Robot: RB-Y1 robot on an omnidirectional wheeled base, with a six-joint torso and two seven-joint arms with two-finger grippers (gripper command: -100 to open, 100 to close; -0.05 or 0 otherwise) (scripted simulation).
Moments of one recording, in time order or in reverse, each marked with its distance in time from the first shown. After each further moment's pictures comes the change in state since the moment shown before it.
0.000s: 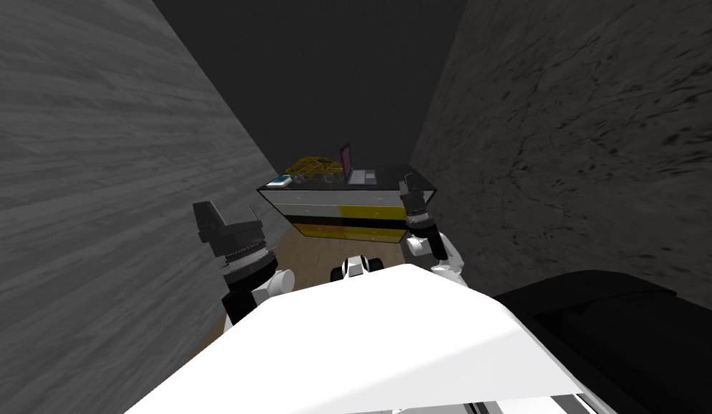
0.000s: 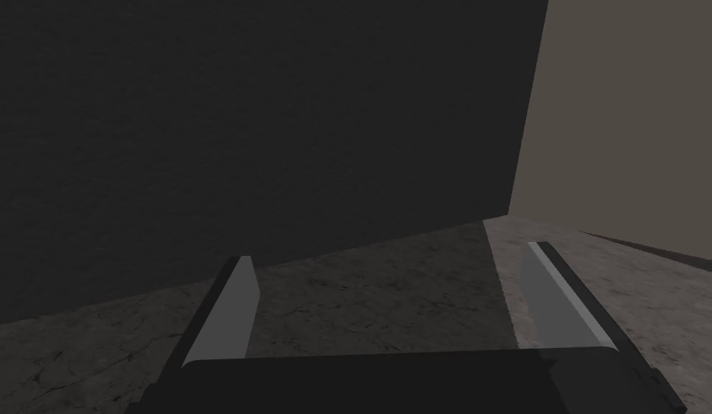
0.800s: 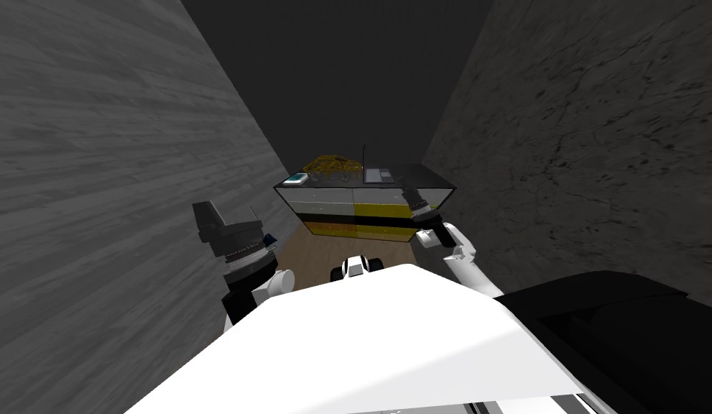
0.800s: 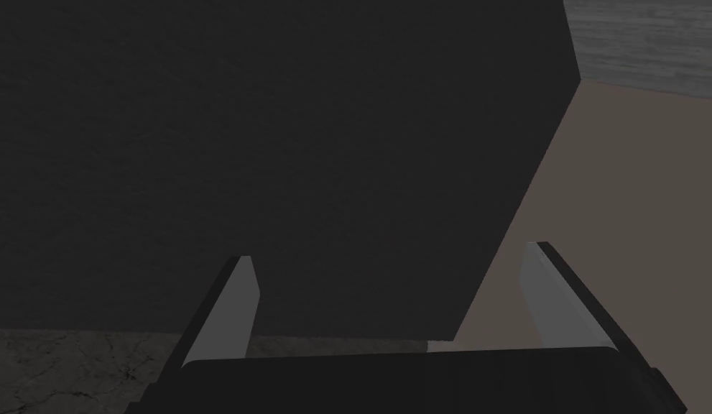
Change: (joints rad) left arm 0.000 0.000 0.000 0.000 0.000 0.000 0.000; right arm -0.058 -0.222 -0.070 0.113 -0.019 0.102 0.173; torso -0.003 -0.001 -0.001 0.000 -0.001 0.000
